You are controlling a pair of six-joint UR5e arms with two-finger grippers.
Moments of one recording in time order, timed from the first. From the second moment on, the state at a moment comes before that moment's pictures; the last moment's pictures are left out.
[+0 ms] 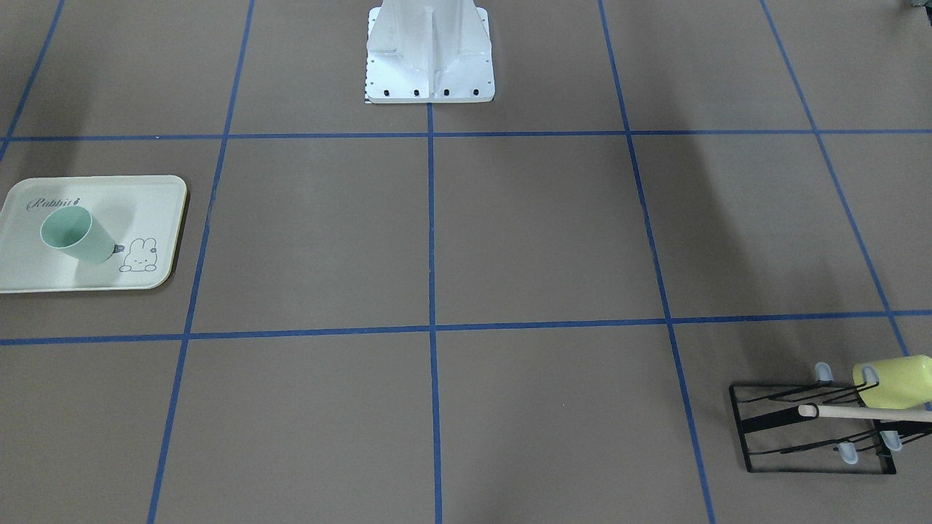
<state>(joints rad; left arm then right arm) -1.64 -1.42 -1.58 -1.70 -2.40 0.15 1.52 -1.80 1.83 -1.67 2.20 -0.25</state>
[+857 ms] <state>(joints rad) -1.64 -1.42 -1.59 -1.70 -2.39 0.14 1.52 -1.80 1.82 -1.67 2.20 -0.24</state>
